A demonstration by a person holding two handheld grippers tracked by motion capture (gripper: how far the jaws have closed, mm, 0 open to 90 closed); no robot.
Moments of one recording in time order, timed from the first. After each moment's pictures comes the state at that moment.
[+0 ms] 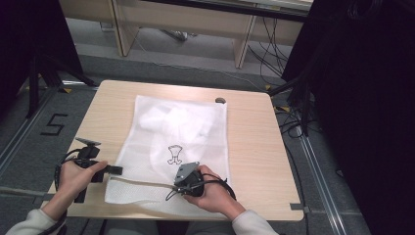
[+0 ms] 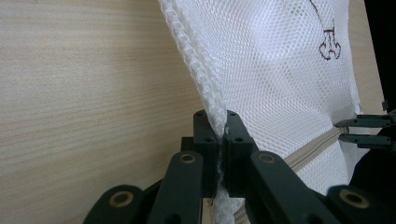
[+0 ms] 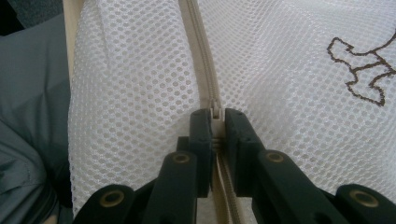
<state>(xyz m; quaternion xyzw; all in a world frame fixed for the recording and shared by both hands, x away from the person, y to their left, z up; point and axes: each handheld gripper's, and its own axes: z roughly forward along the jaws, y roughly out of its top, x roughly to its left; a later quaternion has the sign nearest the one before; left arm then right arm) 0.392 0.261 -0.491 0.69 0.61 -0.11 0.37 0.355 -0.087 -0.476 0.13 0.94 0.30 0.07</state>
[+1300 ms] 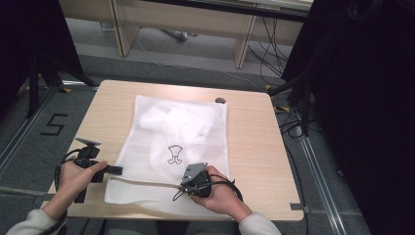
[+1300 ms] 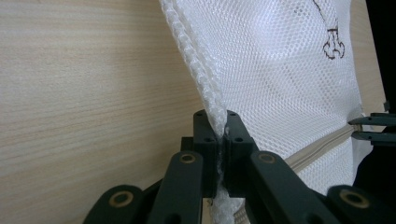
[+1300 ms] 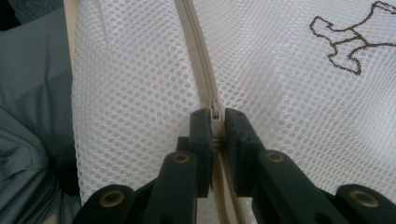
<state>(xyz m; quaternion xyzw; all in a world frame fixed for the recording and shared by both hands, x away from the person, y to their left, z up) 0.392 0.261 -0.492 0.69 0.61 -0.11 0.37 0.351 -0.106 -0.470 0.14 0.94 0.30 0.08</state>
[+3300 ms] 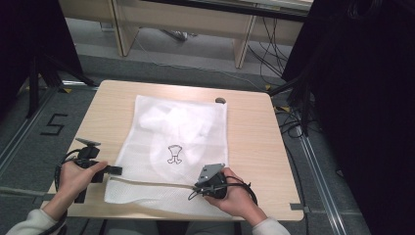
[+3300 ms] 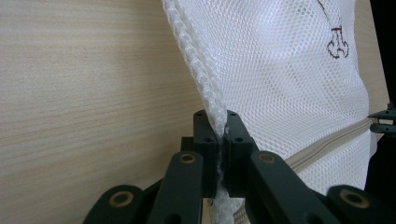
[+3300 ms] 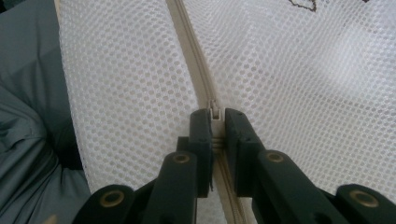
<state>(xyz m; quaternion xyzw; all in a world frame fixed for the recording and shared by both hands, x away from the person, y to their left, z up) 0.392 0.261 -0.493 0.69 0.61 -0.11 0.37 0.348 -0.147 -0.466 0.16 0.94 0.29 0.09</state>
